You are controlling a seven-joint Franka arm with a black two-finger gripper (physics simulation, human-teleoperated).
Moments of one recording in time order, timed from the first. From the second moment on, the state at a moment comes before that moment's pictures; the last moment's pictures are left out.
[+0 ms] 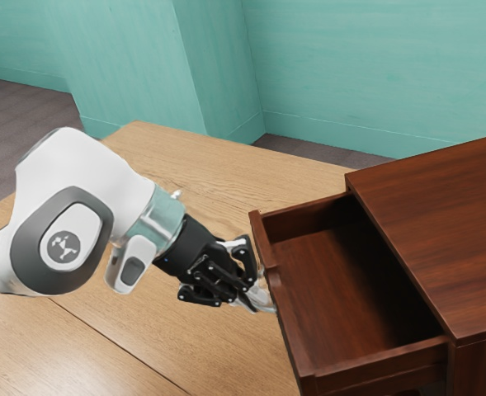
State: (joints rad) arm -0.49 -0.45 0.33 -2.33 -0.38 2.34 2.56
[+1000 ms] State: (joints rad) arm -0.48 -0.56 0.35 -2.35 -0.32 2.32 2.56
